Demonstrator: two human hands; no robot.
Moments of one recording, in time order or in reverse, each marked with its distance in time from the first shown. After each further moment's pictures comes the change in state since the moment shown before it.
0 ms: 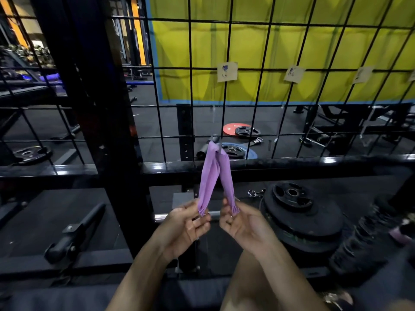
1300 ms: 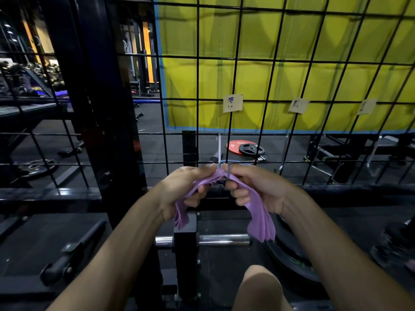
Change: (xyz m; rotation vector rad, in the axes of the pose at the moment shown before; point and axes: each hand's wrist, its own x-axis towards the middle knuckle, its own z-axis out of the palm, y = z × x) left_hand 0.009 0.123 0.071 0.588 -0.118 0.118; right_hand 0.018 -0.101 0.120 -0.914 -0.085 0.126
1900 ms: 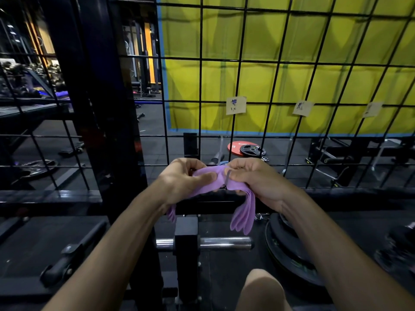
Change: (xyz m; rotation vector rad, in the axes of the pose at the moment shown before) left_hand 0.000 0.012 -0.008 0.444 0.211 0.203; right_hand 0.010 -0.002 -0.007 -0.349 0.128 -0.323
